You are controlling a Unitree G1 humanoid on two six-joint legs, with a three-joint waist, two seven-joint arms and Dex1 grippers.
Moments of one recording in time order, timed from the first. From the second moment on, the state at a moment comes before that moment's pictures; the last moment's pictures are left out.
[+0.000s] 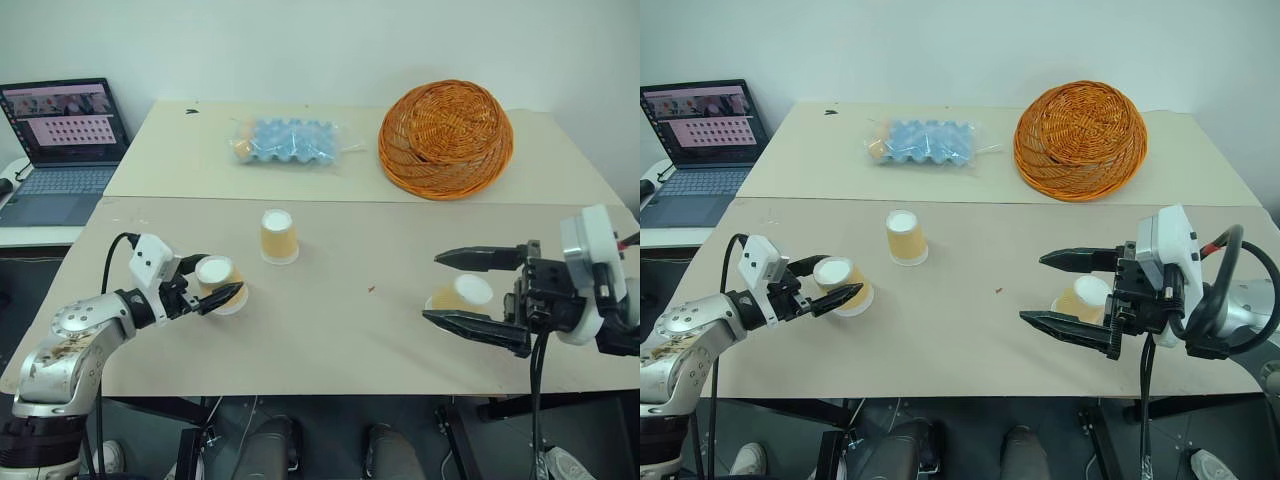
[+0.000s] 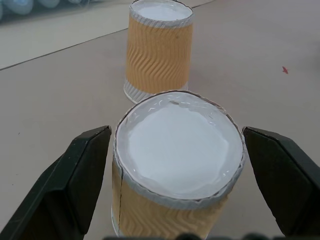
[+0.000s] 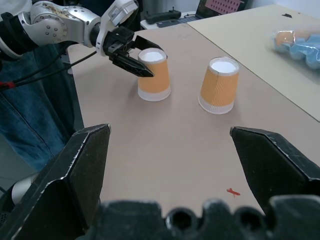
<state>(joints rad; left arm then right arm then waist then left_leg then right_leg) -0.12 0.74 0.22 -0.22 -0.53 0.50 -0.80 -0.07 -1.02 -0.44 -0.66 1.06 0.70 0.89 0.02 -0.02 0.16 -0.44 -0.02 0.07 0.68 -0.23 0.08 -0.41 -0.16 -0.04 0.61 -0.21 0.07</state>
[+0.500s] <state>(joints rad) -0.25 0.71 0.15 -0.24 -0.52 0.51 -0.82 -0.06 -1.02 -0.44 -0.67 1.06 0.70 0.85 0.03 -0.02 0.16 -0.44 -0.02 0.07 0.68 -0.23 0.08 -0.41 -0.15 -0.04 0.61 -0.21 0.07</state>
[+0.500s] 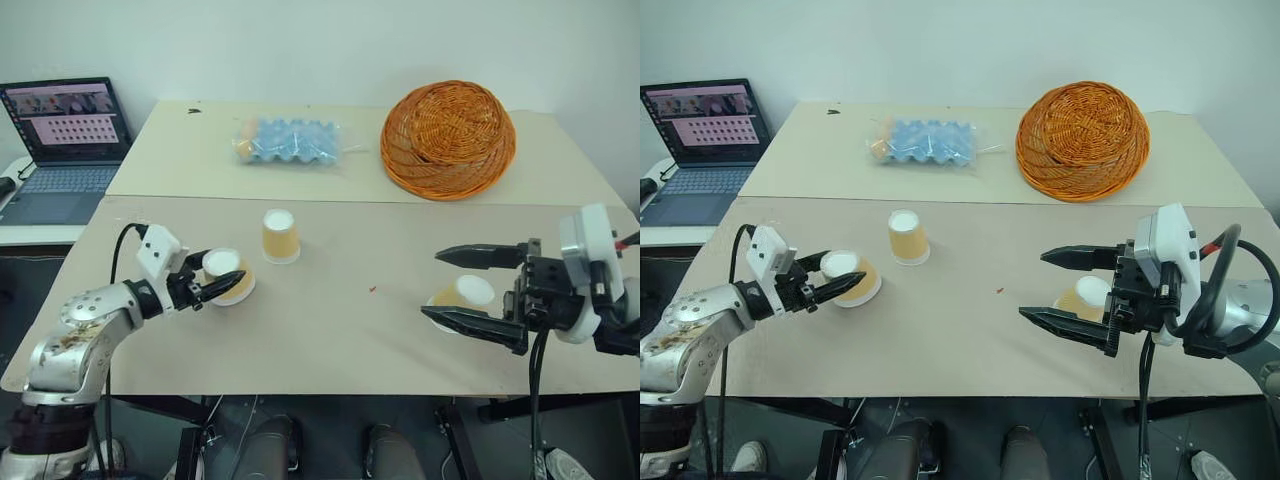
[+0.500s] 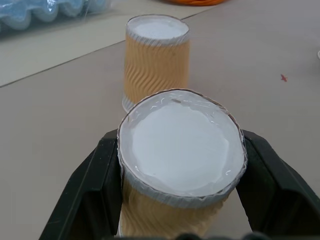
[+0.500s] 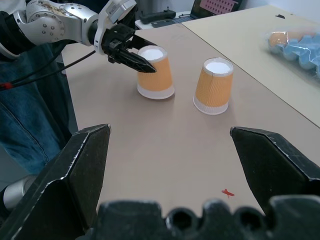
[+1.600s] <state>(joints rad) -0.95 0.15 -0.31 0.56 -0.19 0.15 -1.06 0.14 -0.94 -0.58 -0.83 1.06 0.70 0.68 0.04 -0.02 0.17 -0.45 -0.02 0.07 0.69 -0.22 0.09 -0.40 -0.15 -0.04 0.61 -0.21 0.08</state>
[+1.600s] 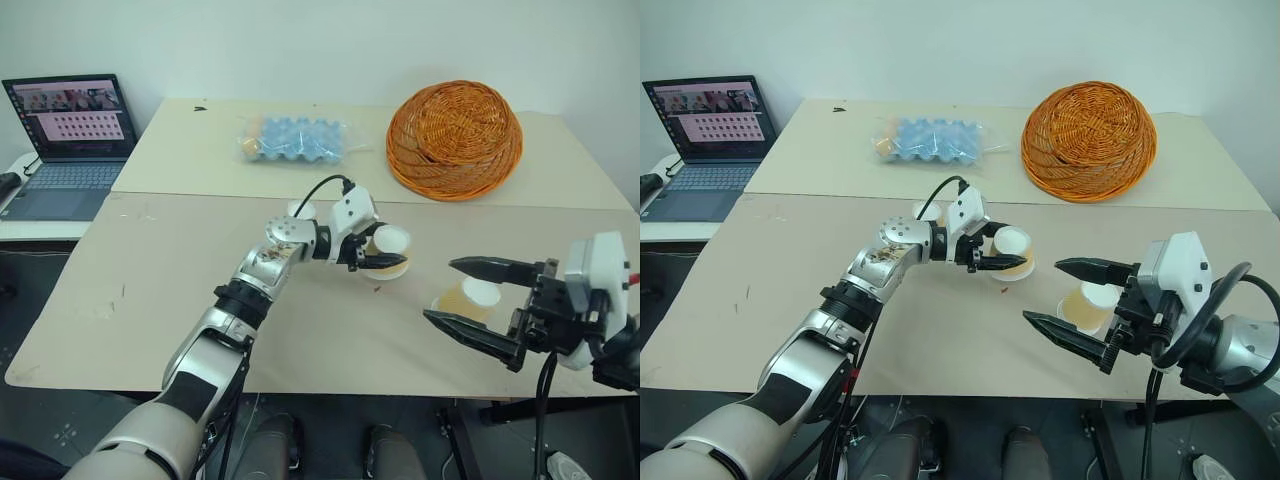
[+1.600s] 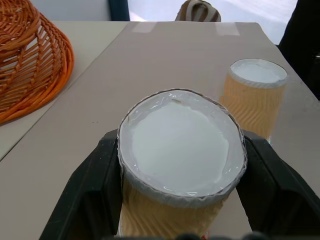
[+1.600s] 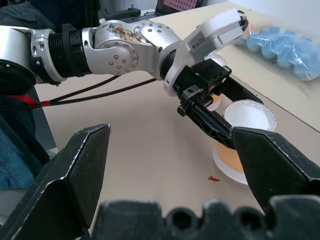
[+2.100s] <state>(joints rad) -0.89 0.16 -0.33 0.49 -0.15 0.19 -1.11 0.15 -0.94 -0.58 -0.84 1.04 0.69 0.67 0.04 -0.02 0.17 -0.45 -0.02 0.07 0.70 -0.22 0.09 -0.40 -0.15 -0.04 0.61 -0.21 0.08</state>
